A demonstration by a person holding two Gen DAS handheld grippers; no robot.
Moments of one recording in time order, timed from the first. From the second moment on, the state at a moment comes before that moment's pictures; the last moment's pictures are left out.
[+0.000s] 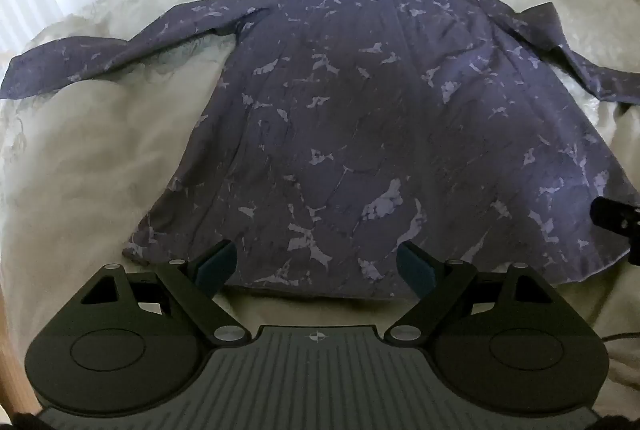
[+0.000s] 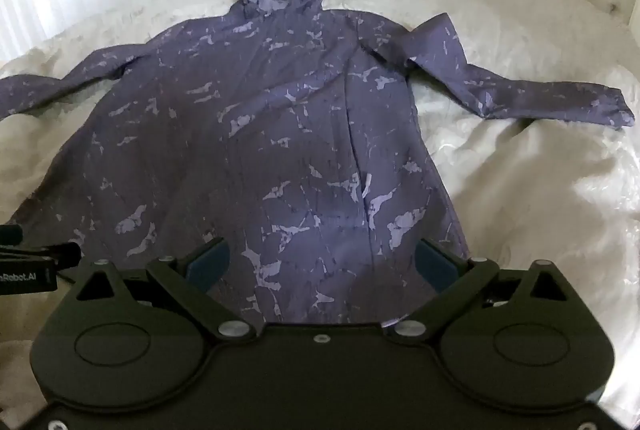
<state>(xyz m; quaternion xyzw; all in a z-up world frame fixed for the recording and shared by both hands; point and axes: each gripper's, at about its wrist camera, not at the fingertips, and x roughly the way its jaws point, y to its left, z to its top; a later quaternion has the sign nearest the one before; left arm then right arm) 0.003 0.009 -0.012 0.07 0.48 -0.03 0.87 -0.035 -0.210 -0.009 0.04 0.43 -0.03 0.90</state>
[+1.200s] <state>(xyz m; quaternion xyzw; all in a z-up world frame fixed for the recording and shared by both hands) 0.029 0.010 -0.027 0.08 0.50 -0.03 0.86 -0.007 -0.204 -0.026 0.04 0.48 -0.03 0.88</state>
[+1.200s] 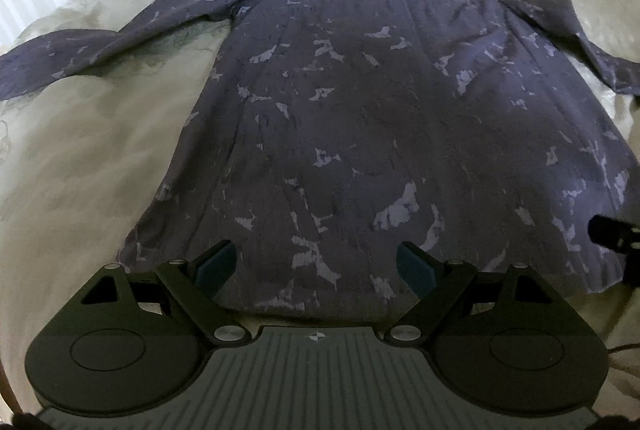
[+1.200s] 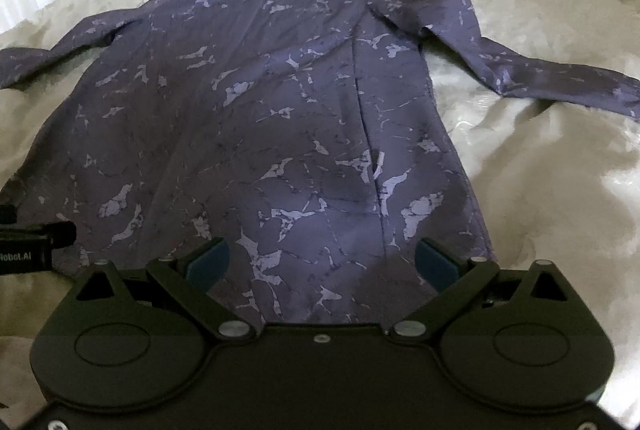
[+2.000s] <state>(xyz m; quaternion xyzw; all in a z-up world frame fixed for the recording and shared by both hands) 0.149 0.112 -0.013 -0.07 0.44 -0.07 0.89 0.106 -0.196 -0.006 0.10 0.44 0.08 0.89</state>
